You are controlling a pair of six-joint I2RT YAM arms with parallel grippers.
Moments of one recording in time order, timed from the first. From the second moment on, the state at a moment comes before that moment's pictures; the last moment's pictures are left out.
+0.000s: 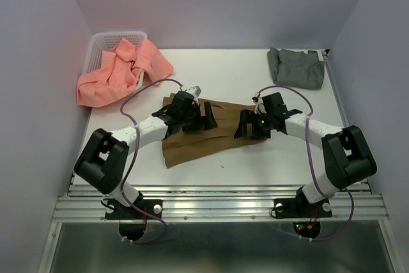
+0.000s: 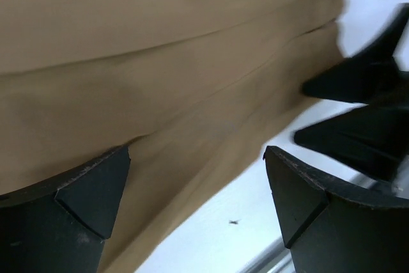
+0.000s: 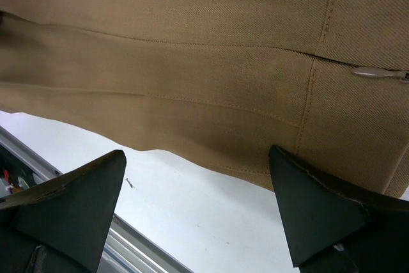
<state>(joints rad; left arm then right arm) -0.59 1.51 0.88 -0.07 0.20 -0.61 0.35 1.54 0.82 -0.28 -0.38 0.38</state>
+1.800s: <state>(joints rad) -0.59 1.66 1.07 -0.29 -0.15 -0.67 0.29 1.54 0.94 -0.44 0.09 0.45</state>
